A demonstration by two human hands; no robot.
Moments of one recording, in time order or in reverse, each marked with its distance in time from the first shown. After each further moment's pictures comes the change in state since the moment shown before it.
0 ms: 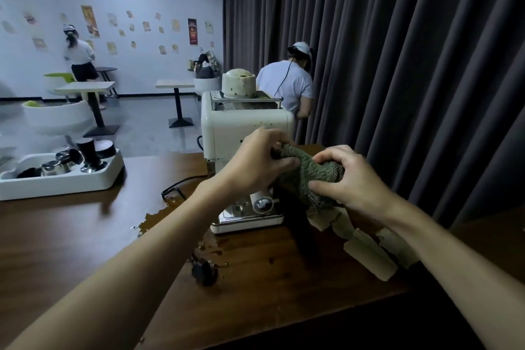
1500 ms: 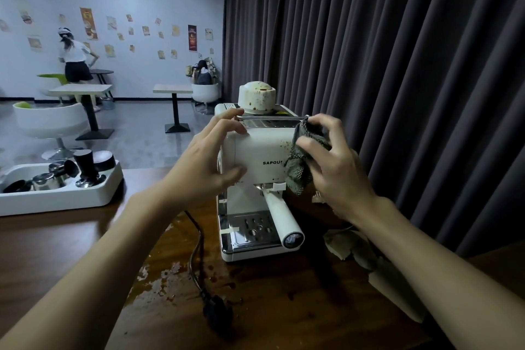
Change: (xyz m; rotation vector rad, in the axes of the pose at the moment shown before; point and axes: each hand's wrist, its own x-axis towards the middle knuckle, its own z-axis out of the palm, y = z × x) left_hand -0.013 -0.085 -0.089 0.157 0.082 0.195; right_hand 0.075 -0.018 0.052 -0.504 0.323 -0.617
